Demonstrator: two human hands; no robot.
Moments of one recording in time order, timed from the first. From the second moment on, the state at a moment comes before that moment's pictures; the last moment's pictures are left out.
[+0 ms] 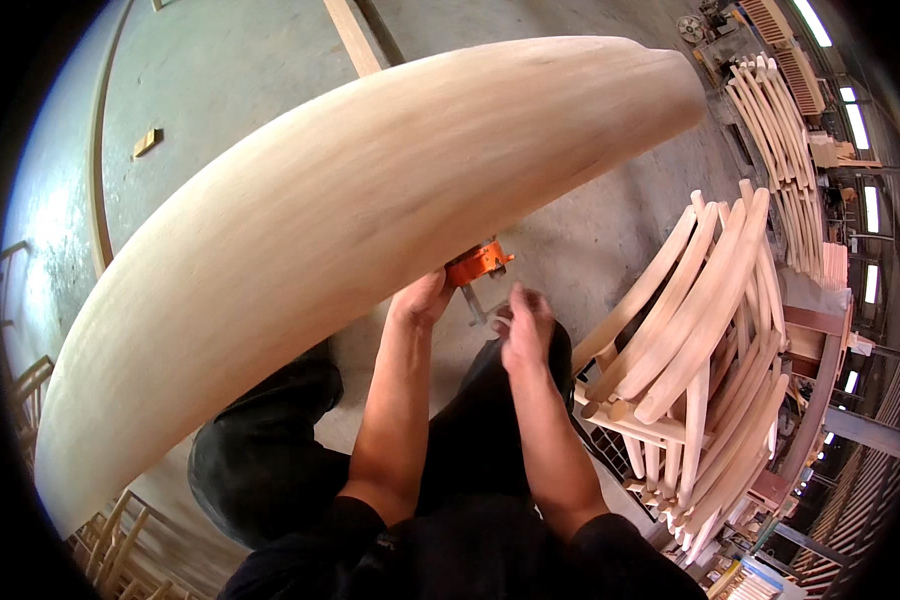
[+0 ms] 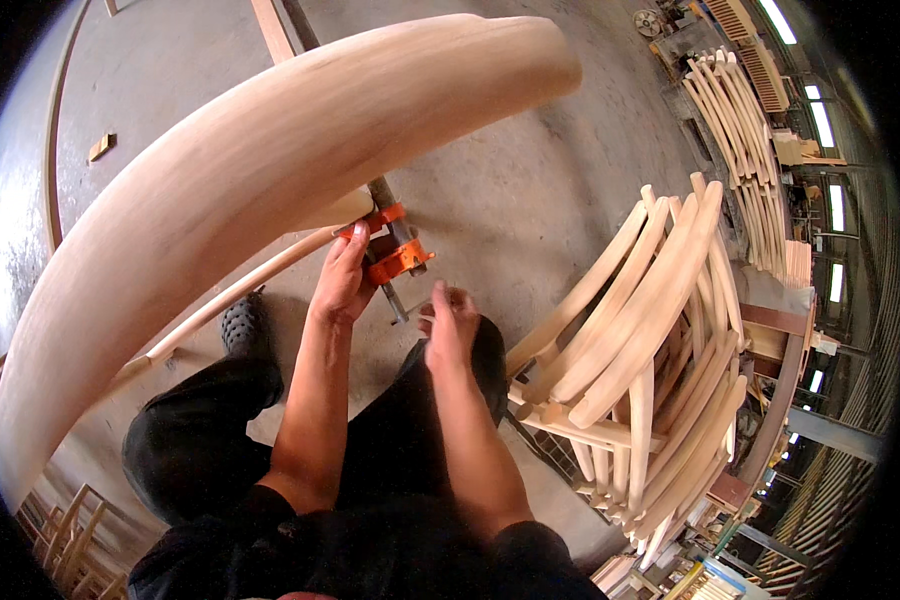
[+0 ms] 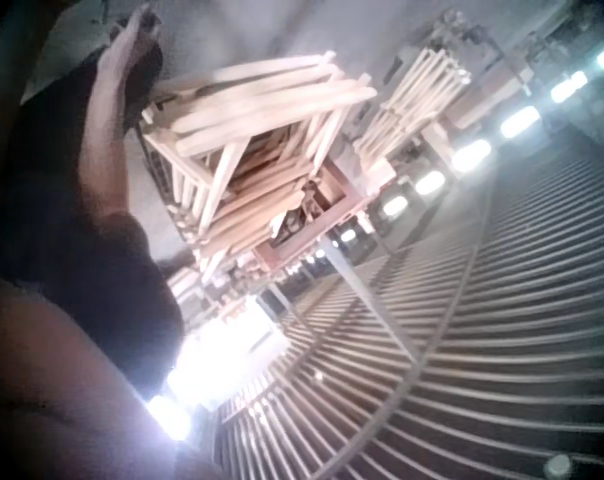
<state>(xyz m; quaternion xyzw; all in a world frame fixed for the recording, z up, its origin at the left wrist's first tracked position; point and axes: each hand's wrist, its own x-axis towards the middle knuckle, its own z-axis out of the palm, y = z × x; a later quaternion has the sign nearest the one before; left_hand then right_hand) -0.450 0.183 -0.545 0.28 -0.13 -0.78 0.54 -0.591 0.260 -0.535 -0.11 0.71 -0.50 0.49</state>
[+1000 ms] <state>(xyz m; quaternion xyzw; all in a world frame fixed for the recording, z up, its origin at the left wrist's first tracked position) -0.338 0.187 -0.142 0.59 -0.63 -0.37 0.35 -0.571 0.228 -0.496 0.09 0.71 -0.36 0.60</state>
